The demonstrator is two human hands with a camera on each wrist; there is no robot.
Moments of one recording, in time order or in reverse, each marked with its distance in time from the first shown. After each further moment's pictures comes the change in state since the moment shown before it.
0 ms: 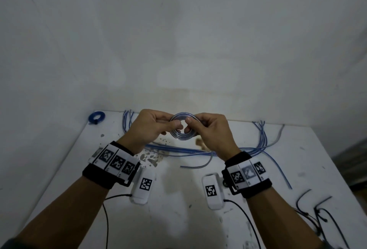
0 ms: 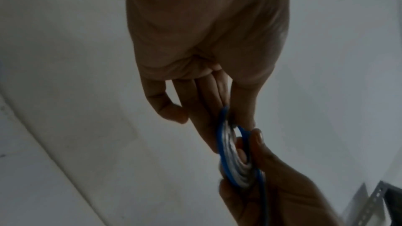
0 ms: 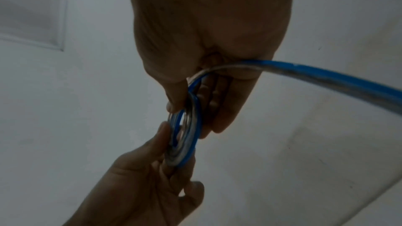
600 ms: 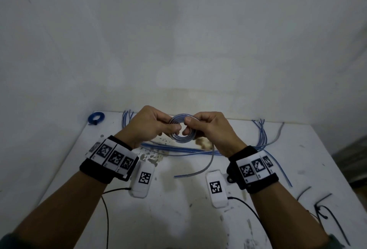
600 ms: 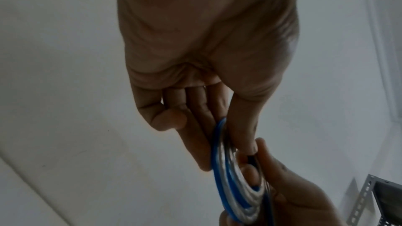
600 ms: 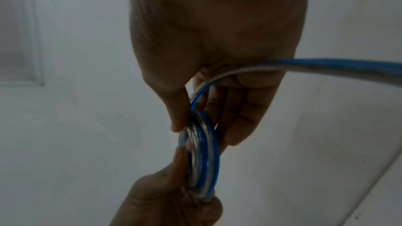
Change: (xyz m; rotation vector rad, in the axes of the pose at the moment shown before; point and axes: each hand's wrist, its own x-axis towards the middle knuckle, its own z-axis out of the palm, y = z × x) left_hand 0.004 0.014 -0.007 0.147 -0.070 -0.048; right_hand 0.000 -0.022 -0.007 0.122 -0.151 0.239
